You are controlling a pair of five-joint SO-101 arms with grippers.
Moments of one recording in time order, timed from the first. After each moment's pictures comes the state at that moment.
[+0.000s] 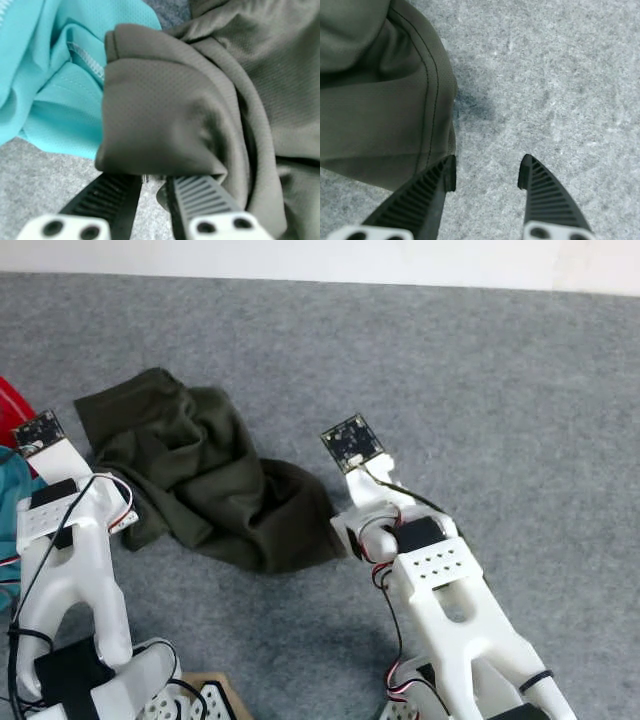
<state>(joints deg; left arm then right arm) -30.7 -17.3 47.1 49.7 12.5 -23.9 -35.3 57.1 42.2 13.5</state>
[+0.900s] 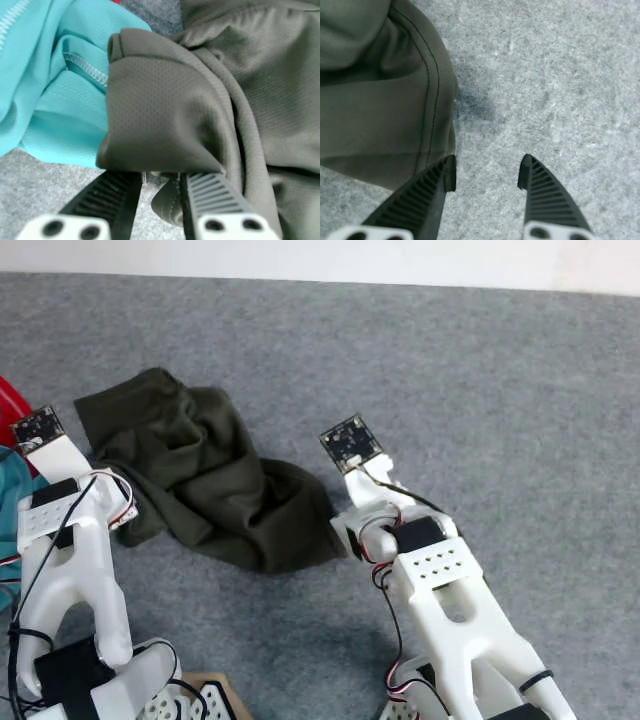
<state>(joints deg) -30.4 -17.3 47.1 47.3 12.5 -23.9 -35.3 57.1 42.2 14.7</state>
